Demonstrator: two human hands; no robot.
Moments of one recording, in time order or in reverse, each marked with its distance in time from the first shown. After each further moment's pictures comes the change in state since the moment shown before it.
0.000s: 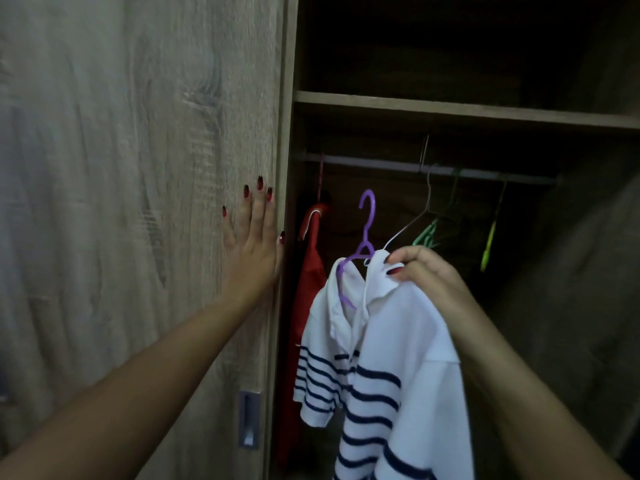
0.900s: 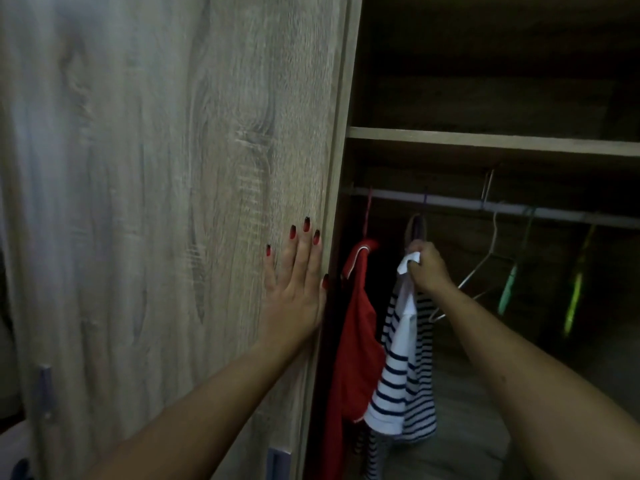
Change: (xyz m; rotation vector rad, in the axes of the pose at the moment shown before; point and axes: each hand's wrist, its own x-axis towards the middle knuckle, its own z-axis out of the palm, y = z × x) left_hand 0.003 -0.003 0.009 0.039 0.072 0.001; right_hand 0.258 0.098 0.019 -0.641 0.090 -0.176
